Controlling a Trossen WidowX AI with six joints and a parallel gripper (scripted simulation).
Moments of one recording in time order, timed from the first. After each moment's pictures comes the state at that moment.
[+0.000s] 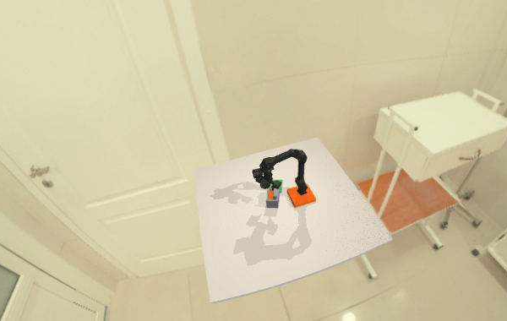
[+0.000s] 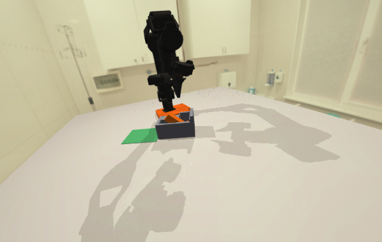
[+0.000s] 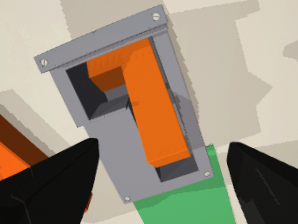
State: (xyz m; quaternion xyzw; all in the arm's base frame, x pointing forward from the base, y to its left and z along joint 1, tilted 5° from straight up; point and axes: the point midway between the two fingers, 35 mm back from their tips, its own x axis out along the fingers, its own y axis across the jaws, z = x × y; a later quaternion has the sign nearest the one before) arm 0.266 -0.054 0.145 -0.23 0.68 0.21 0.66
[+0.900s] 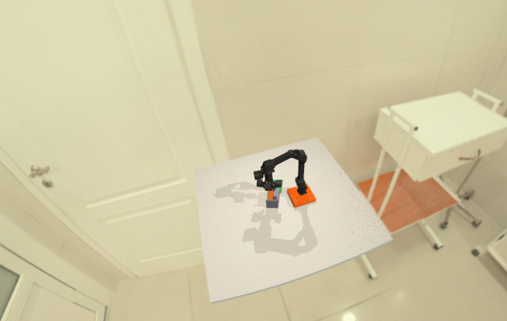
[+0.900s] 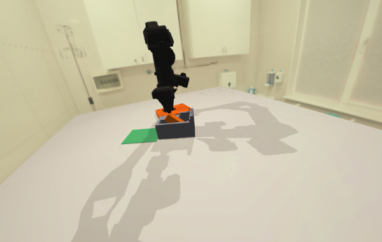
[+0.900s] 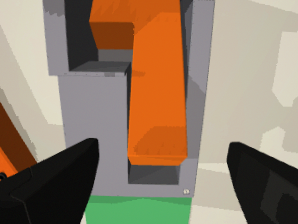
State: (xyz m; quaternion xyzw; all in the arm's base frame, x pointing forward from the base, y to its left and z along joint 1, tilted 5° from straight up) arm 0.251 -0.073 0.106 -0.34 0.64 0.34 0.60
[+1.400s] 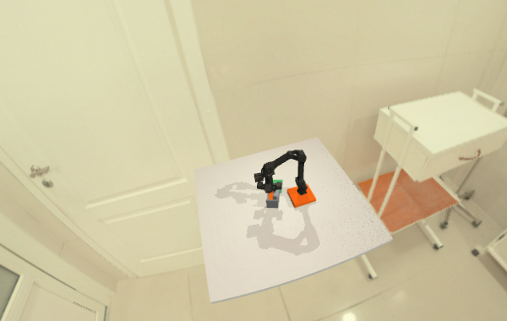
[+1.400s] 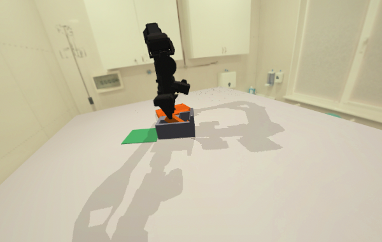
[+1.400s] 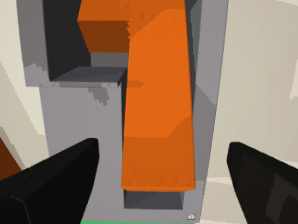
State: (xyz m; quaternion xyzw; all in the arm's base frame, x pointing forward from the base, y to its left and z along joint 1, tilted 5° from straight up) arm 0.250 -0.074 0.082 -0.34 0.64 0.34 0.60
